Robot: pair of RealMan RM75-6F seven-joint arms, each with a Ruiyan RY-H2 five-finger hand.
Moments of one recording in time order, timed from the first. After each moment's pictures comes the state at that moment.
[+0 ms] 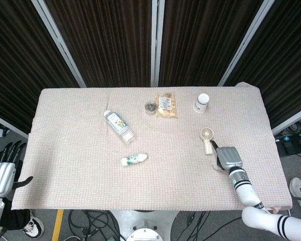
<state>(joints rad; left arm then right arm) -0.09 -1.17 -0.04 -1.53 1.49 1.49 0.05 0.58 -1.39 0.09 -1.54 -0.81 0.89 -0.53</state>
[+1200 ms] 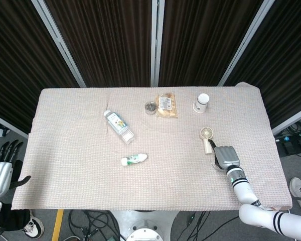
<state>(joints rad) -0.08 -1.16 -0.04 -1.52 1.49 1.49 0.03 0.64 -1.41 0.06 -1.52 -0.74 0.89 -0.53</state>
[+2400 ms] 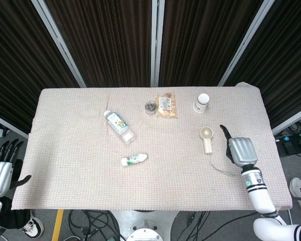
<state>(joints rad) -0.08 -1.16 -0.04 -1.54 1.50 1.51 0.04 0.50 -1.25 0.07 -1.69 -1.11 1.25 -0.32</state>
